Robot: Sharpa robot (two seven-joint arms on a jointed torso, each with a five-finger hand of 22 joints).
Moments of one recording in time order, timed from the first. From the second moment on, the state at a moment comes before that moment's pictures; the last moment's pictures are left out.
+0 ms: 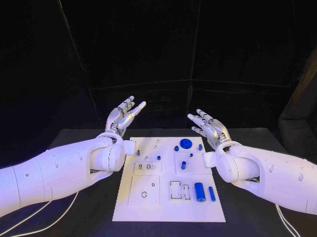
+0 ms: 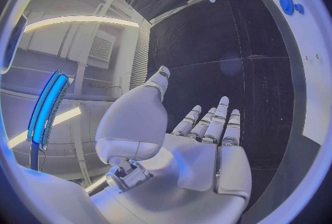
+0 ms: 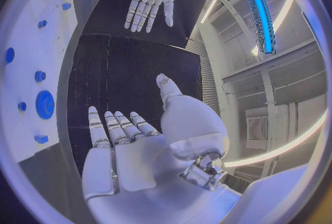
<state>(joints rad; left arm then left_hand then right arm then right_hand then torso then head) 1.15 -0.68 -0.07 1.37 0.08 -0.57 0.64 1.11 0.00 0.08 0.07 0.08 0.25 0.14 0.03 0.03 0.20 0.23 0.02 0.03 0.41 0.23 0.09 0.06 0.12 0.13 0.29 0.03 0.03 1.07 -0.72 -0.01 1.44 -0.10 -0.52 0.43 1.00 0.18 -0.07 -0.12 0.37 0.10 0.13 0.01 0.02 0.14 0.20 0.02 0.02 0.15 0.20 0.02 0.02 0.06 0.23 0.28 0.05 0.06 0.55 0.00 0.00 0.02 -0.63</state>
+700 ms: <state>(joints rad) 1.15 -0.73 -0.08 1.36 0.12 -0.43 0.68 1.19 0.05 0.07 0.00 0.08 0.78 0.19 0.12 0.07 0.85 0.23 0.15 0.07 0.83 0.19 0.27 0.10 0.15 0.63 0.29 0.26 0.14 1.14 -0.72 -0.01 1.29 -0.59 -0.37 0.33 1.30 0.15 0.00 -0.28 0.27 0.76 0.19 0.15 0.07 0.89 0.19 0.15 0.06 0.93 0.15 0.18 0.07 0.16 0.76 0.25 0.35 0.19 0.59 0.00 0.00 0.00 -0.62</state>
